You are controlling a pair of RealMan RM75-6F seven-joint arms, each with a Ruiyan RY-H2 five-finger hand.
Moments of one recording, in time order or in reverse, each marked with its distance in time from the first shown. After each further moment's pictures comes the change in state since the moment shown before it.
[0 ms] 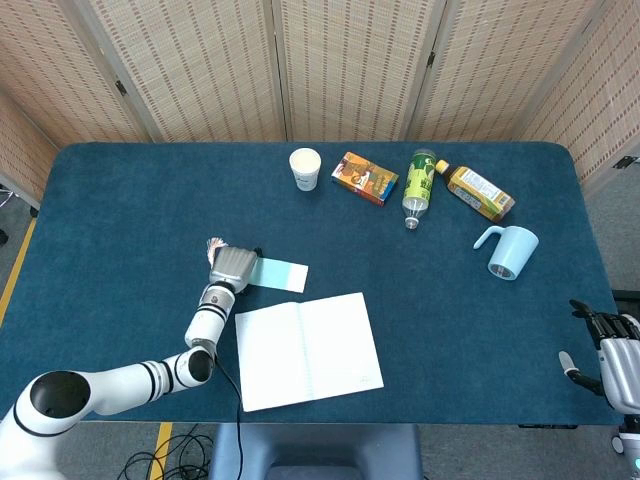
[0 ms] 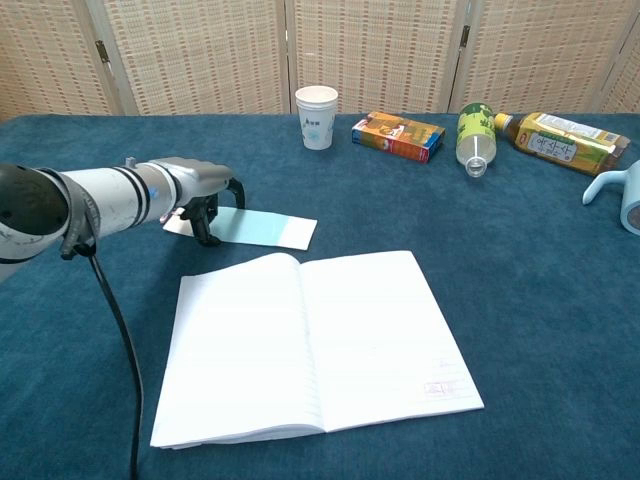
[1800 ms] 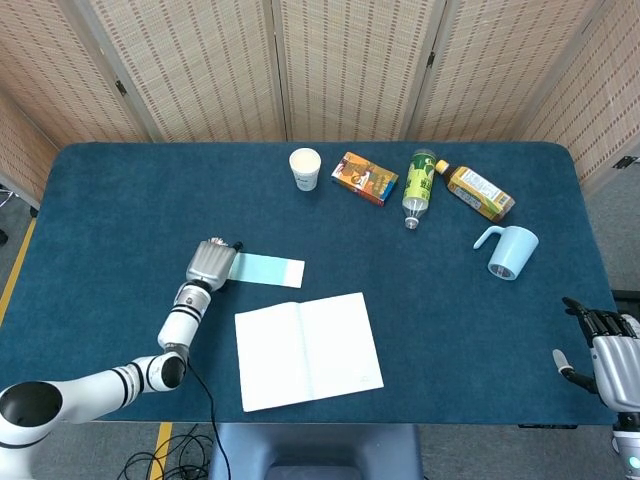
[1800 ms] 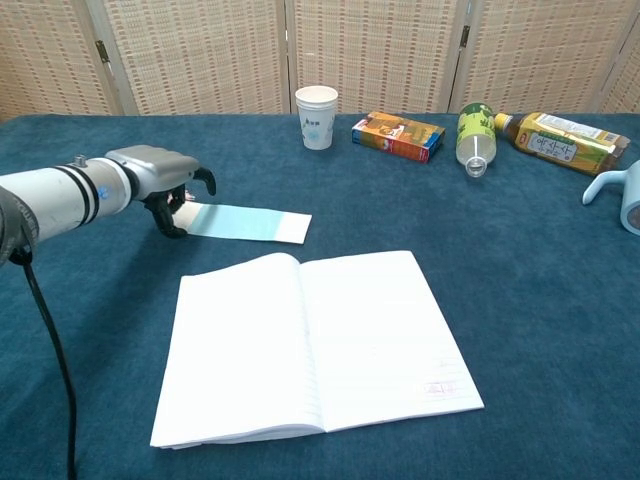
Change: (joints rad) left arm 0.113 0.065 0.020 -0.006 0.244 0.000 -0.102; right arm 0.011 0.011 0.000 -0.040 -0.012 0.000 -0.040
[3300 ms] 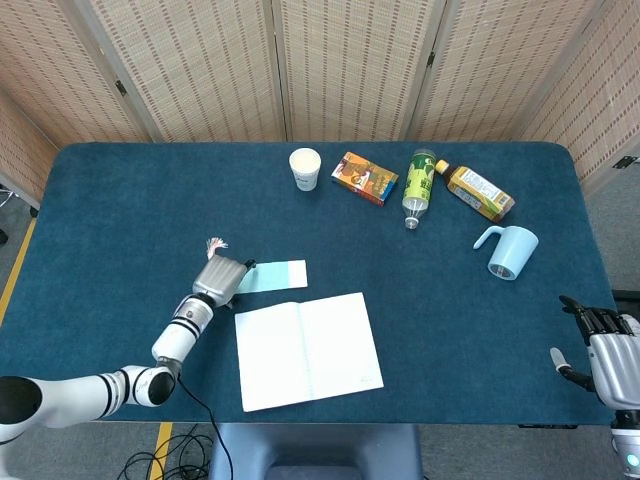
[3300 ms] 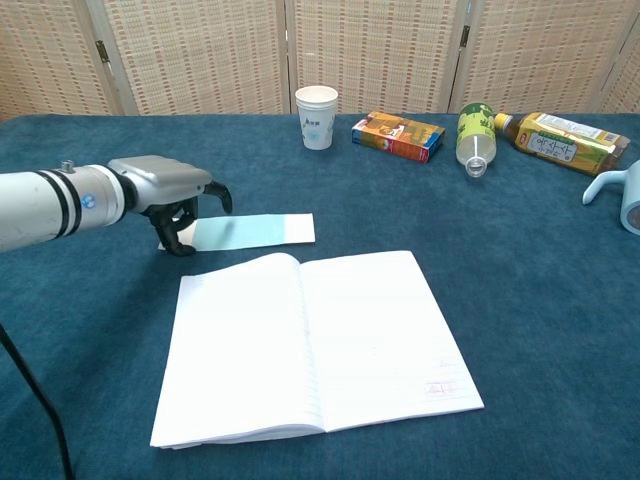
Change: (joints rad) left arm -0.013 0.092 0.106 -0.173 0.098 0.034 -0.098; right arm 0.008 0.002 0.003 -0.008 -0.003 -0.005 -0.008
